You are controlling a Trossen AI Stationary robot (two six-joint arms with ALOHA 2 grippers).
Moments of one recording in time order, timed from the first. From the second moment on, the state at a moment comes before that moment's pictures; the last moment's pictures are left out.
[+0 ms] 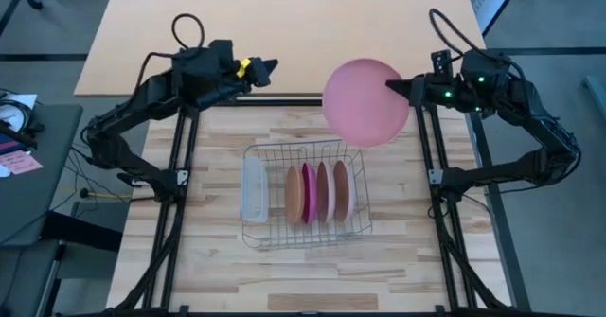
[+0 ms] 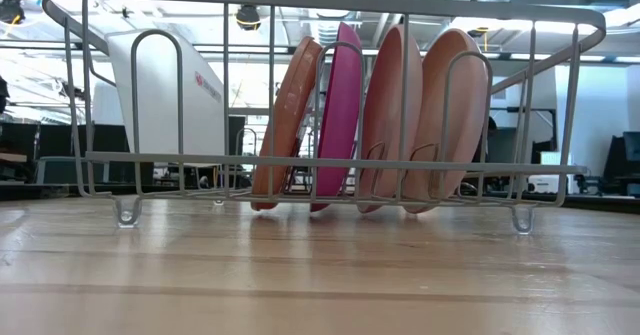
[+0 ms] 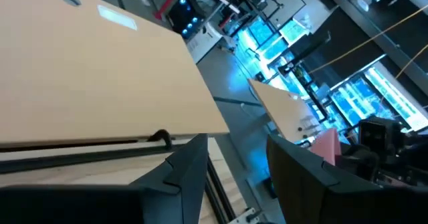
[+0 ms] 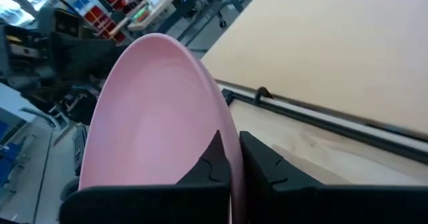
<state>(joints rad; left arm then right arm) 0.19 1.44 1.94 -0.66 -0.55 -0.89 -0.35 1.08 1.63 -0.84 0.13 0.69</state>
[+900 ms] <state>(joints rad) 0.37 1.38 1.94 -0.79 -0.31 -0.80 -0.17 1.32 2.32 -1.44 0.06 1.03</state>
